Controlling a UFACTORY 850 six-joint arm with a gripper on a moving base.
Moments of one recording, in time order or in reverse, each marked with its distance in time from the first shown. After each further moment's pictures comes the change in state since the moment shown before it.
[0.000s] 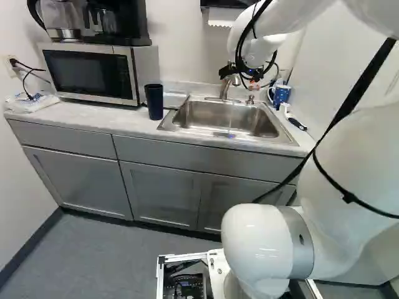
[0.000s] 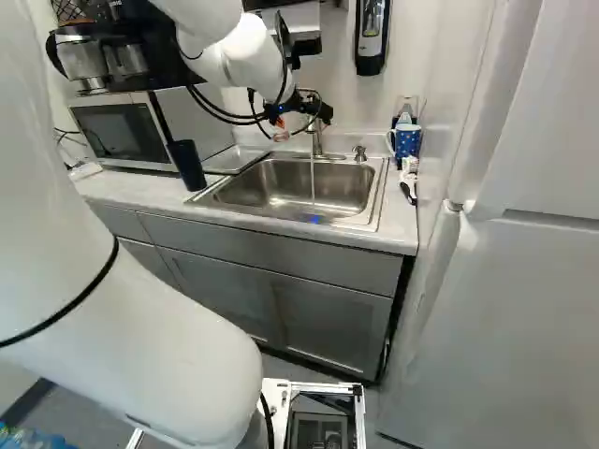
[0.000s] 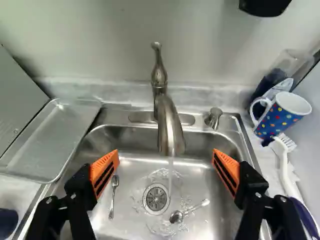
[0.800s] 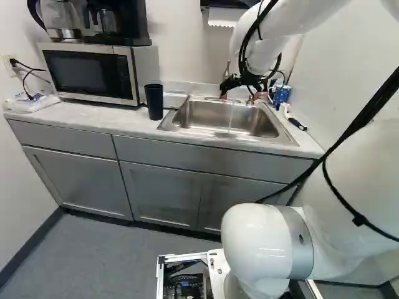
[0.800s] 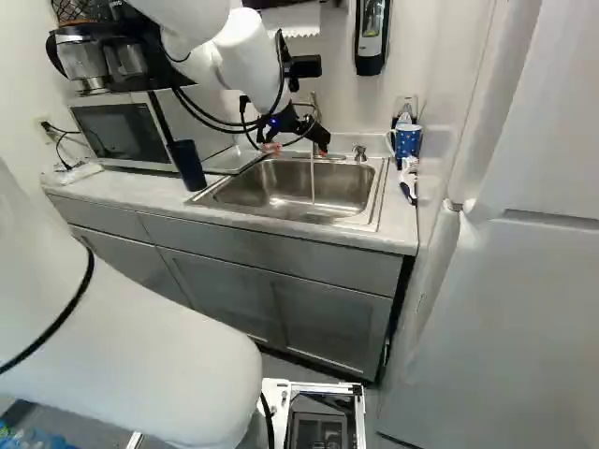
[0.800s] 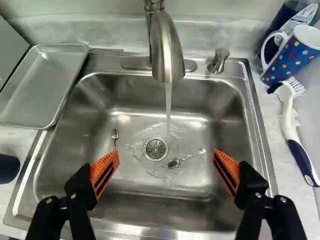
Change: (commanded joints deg) arm -0.4 4.1 3.7 0.0 -13.6 0.0
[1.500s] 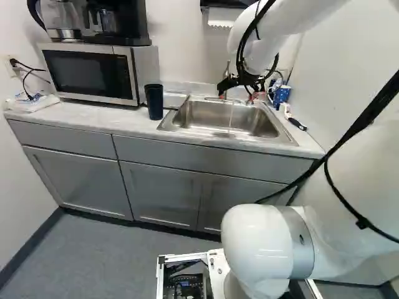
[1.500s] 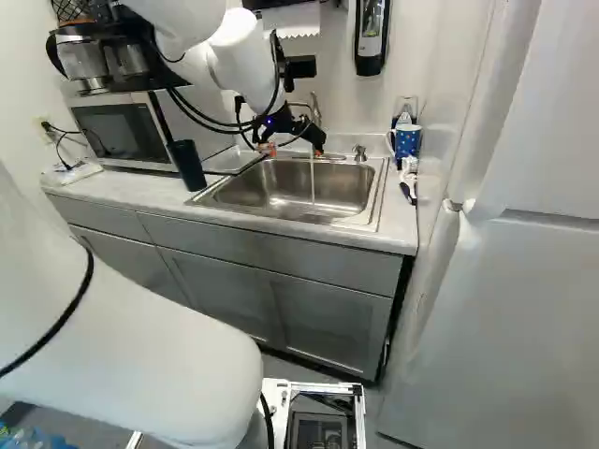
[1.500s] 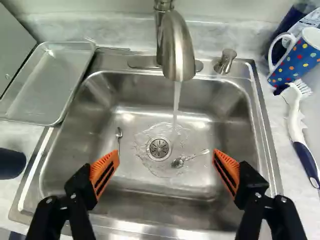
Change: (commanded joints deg) arm 2.3 0.3 0.3 0.0 0.0 0.0
